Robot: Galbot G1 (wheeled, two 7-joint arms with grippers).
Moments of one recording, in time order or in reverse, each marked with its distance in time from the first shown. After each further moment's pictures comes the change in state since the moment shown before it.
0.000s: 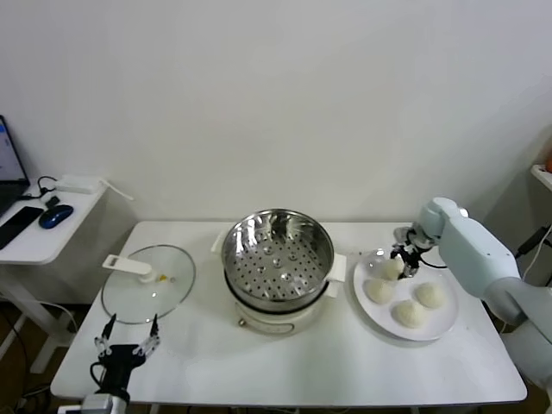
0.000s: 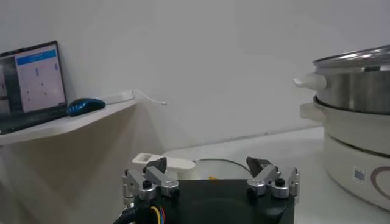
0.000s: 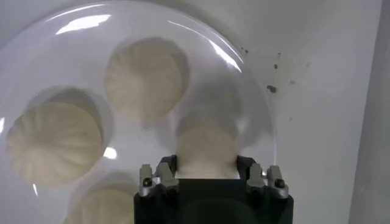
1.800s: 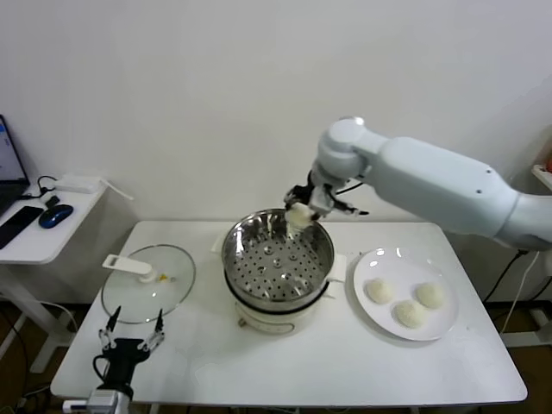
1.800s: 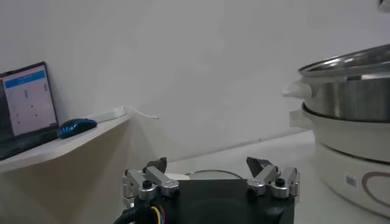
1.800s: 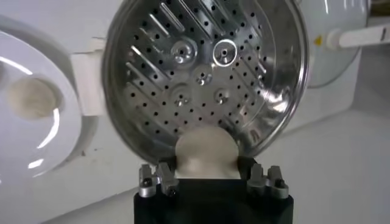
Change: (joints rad) left arm -0.002 0.002 0.009 -0.041 0.074 0.015 0.011; right arm 0.482 0.101 -0.549 0.771 0.041 0.201 0.015
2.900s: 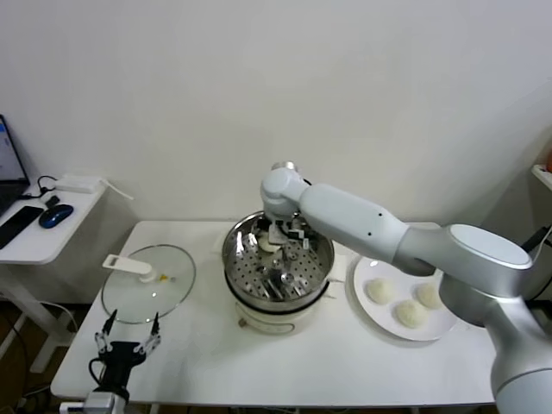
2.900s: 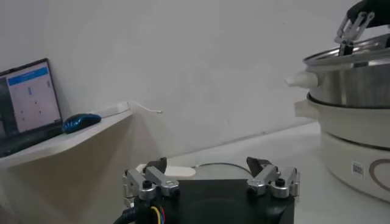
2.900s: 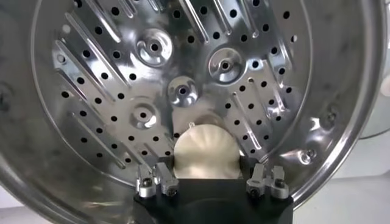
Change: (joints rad) left arm 0.005 0.011 -0.009 0.019 -0.002 -0.005 -0.005; right arm -0.215 0.232 0.104 -0.264 -0.337 0.157 0.030
